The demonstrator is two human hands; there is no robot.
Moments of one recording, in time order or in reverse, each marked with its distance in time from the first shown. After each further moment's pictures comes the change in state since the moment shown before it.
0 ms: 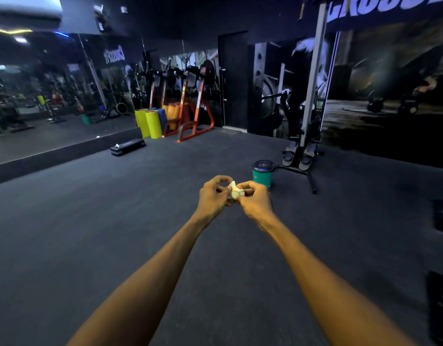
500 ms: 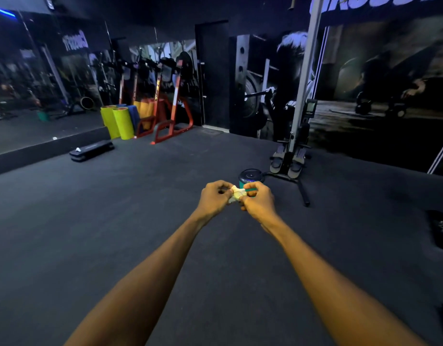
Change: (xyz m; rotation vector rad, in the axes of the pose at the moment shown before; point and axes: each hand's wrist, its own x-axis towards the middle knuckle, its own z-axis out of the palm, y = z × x) left_hand 0.371 -0.093 0.047 0.083 -0.131 -0.051; right_hand 0.362 0.062 0.055 0.006 0.112 0.114
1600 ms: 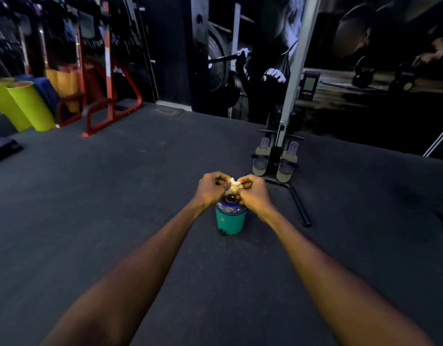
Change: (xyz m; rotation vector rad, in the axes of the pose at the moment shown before) left_hand 0.843 -0.169 0.179 0.046 -0.265 -0.094; right_hand 0.827 0.146 0.104 -0.133 0.104 0.171
